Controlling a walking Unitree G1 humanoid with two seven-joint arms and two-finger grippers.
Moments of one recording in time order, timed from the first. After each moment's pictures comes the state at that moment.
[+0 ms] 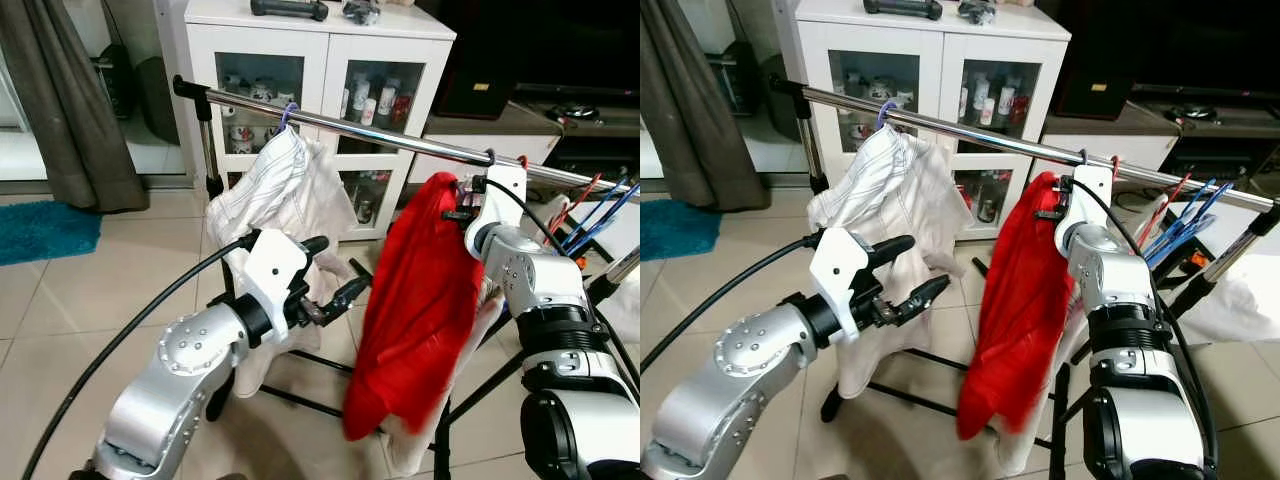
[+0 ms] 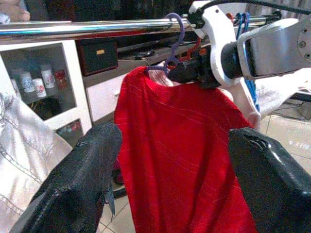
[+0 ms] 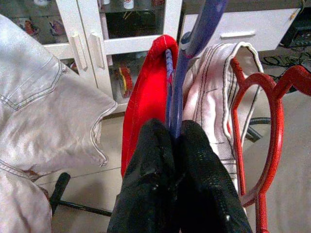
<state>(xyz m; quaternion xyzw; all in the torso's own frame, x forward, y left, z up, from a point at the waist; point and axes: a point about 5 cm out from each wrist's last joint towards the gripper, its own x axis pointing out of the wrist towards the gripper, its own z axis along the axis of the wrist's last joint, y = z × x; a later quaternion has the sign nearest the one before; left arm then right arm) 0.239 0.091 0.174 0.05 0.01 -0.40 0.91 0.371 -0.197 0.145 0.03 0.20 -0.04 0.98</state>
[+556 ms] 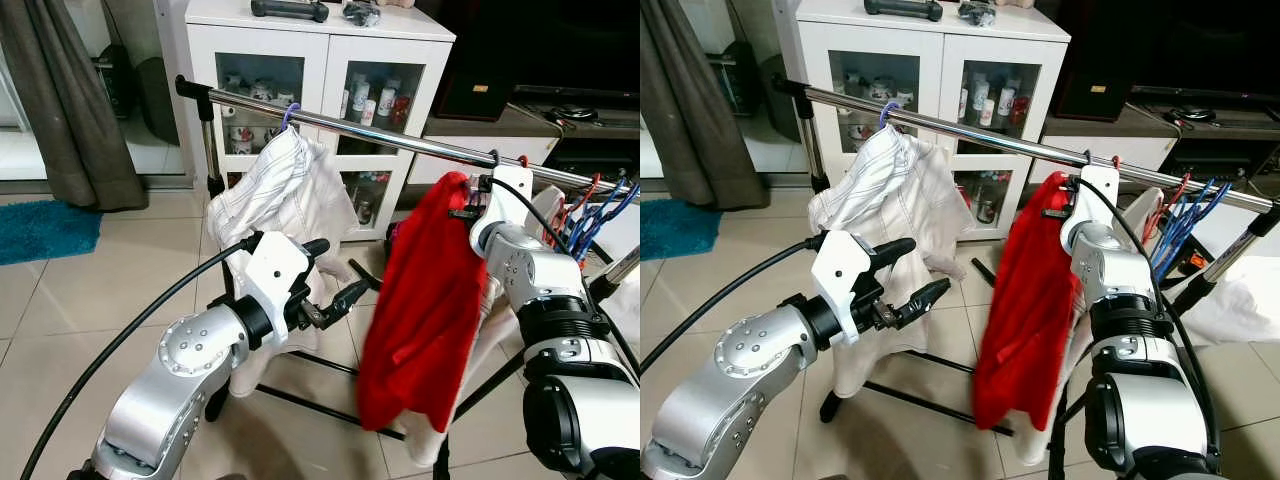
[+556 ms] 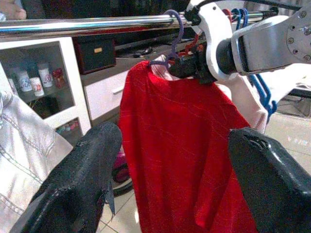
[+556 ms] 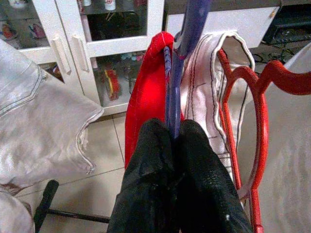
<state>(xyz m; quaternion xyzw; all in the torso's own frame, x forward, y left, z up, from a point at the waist) 0.238 0.090 0.172 0.06 0.01 -0.41 0.91 0.377 -0.208 0.141 0.03 0.20 -0.08 0.98</state>
